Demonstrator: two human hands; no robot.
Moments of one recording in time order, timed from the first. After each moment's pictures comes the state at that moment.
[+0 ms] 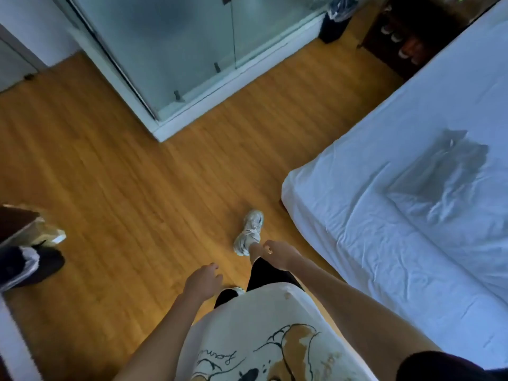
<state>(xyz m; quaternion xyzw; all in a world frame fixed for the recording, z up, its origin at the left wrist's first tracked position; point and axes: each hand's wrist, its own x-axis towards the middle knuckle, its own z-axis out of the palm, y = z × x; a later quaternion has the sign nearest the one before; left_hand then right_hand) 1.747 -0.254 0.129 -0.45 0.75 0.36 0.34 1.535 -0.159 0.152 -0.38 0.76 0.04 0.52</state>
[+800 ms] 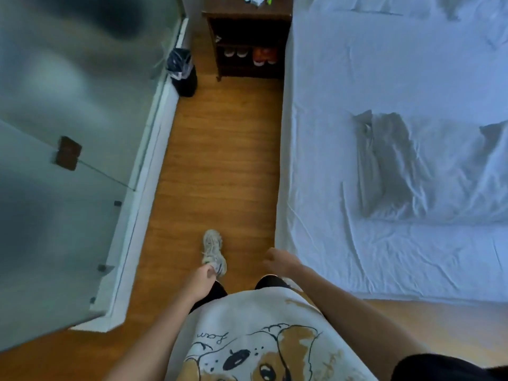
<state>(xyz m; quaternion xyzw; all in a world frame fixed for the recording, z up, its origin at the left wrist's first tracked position) 1.281 -0.608 0.133 -0.17 0.87 0.25 0.40 1.214 -0.375 0.134 -0.04 0.85 -0.20 0.49</state>
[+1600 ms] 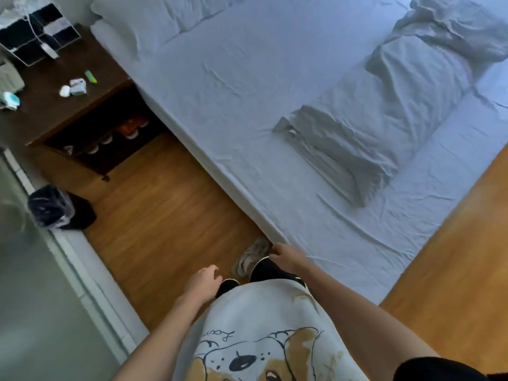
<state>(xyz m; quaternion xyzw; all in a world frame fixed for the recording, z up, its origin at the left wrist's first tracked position) 0.802 -0.622 0.109 0.22 0.86 -0.01 0.46 0.924 -0.404 0.115 0.33 0.79 -0.37 0.35</state>
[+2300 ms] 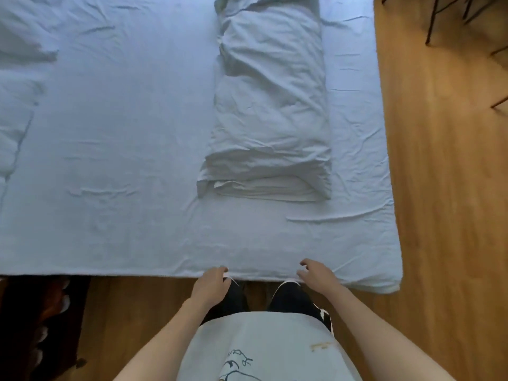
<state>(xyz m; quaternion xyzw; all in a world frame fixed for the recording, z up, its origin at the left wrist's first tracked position) 0.599 -0.305 0.088 0.56 0.67 -0.17 0.45 0.886 -0.273 0.093 0.67 0.52 -0.49 0.21</state>
